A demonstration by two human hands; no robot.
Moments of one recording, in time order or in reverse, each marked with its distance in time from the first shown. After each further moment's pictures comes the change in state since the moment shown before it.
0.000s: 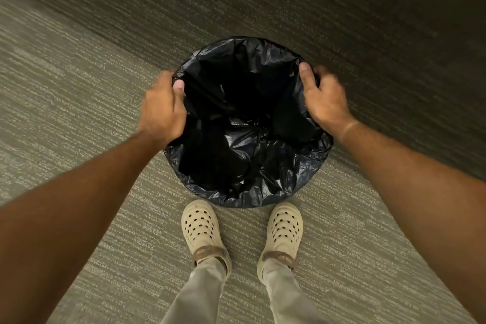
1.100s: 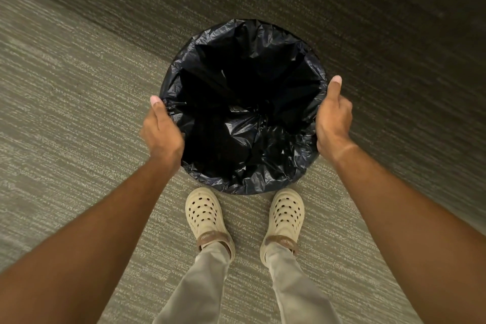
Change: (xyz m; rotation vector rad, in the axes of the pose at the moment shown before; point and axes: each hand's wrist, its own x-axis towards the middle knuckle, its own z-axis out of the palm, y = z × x) left_hand -0.062 0.018 0.015 -0.576 0.199 -0.751; right_hand -0.054 0.020 0.018 0.431 0.301 0.421
